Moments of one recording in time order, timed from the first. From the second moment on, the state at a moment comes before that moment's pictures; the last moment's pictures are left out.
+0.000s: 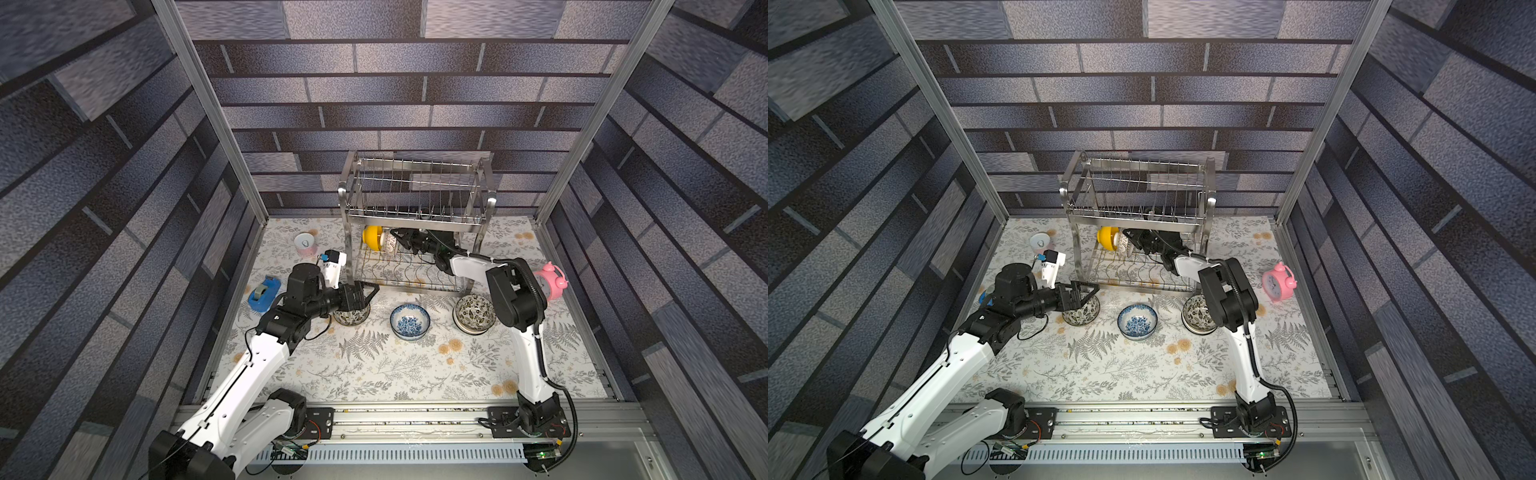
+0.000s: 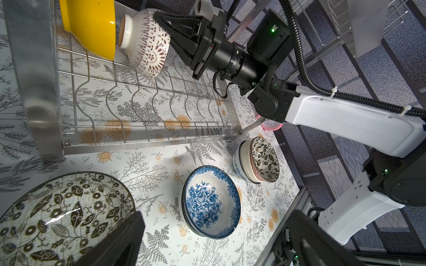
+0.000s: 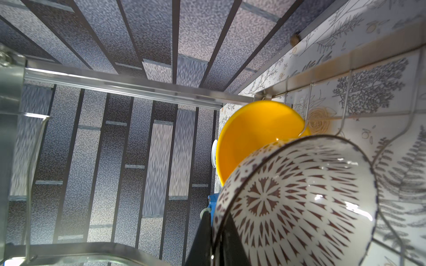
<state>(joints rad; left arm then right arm) -0.33 0.95 0.76 -0.29 0.55 -0.50 0.45 2.26 1.57 0.50 -0.58 1.23</state>
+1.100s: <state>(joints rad) -0.37 1.00 0.79 -0.32 0.51 -0.47 0.44 2.47 1.81 0.64 -0.71 1.36</state>
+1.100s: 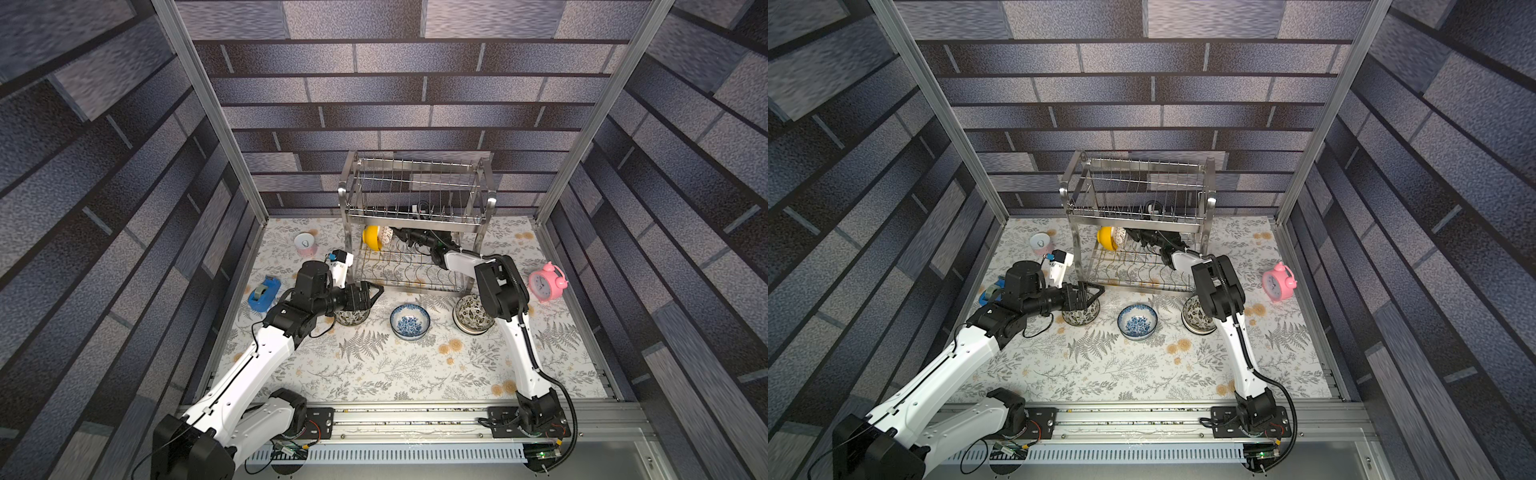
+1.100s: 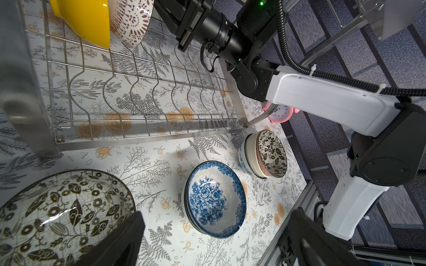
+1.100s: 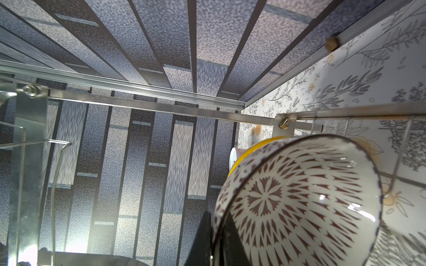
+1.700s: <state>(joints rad) -0.38 1.01 0.79 -0.32 0.49 -0.47 0.43 2.54 1.84 0.79 -0.76 1.44</state>
